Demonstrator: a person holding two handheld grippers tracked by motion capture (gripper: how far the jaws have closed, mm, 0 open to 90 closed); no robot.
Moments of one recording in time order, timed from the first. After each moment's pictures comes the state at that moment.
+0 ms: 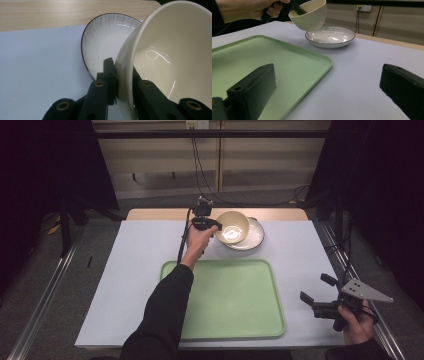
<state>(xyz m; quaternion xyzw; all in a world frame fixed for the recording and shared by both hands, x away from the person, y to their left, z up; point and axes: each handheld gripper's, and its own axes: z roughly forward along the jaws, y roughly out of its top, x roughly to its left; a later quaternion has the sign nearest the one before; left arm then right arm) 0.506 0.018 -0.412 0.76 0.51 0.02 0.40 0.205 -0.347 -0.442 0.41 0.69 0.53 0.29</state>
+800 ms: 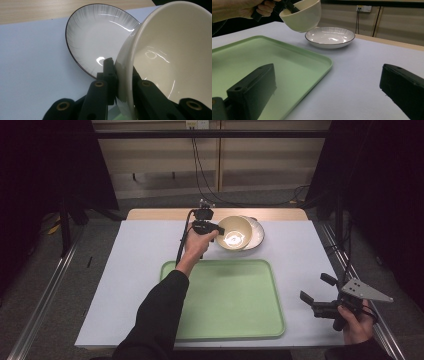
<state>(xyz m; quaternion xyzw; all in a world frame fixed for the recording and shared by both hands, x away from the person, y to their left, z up) 0.481 0.016 -0.401 0.79 0.47 0.01 0.40 0.206 -0.347 -0.442 0.41 0.68 0.53 0.29</state>
